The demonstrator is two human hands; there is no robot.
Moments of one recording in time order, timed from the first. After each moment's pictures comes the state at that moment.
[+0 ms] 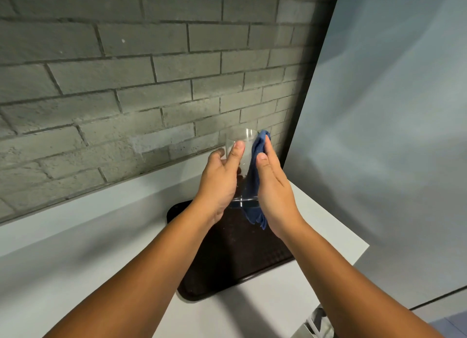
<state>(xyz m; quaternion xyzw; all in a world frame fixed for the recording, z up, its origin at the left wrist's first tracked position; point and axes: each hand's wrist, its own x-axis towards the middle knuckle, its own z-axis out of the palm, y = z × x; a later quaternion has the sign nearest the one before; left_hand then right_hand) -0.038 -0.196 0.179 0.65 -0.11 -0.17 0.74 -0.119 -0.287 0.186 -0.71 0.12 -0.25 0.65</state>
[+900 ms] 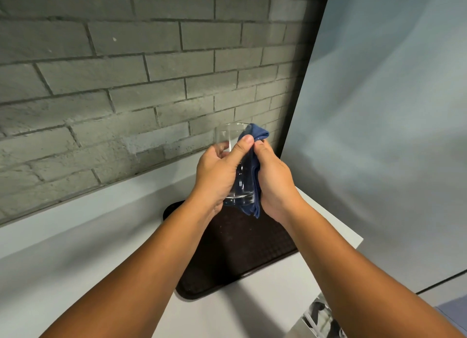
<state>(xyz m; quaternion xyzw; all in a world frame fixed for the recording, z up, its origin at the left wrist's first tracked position) -0.034 -0.200 0.191 0.63 -0.10 -0.15 0.76 -0.100 -0.298 0.198 -0.61 0.13 -0.21 0.75</state>
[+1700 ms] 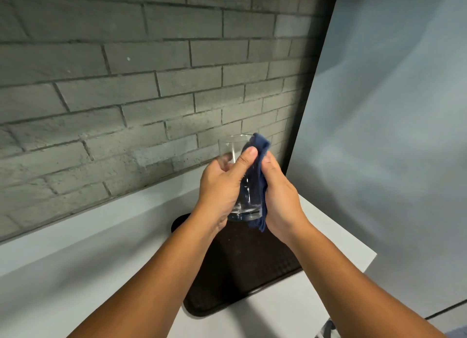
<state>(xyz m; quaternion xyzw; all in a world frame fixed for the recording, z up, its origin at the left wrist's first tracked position) -0.036 -0.189 0.197 0.61 -0.10 -0.14 0.78 -0.104 -0.289 0.196 -0.60 0.13 -0.19 0.76</state>
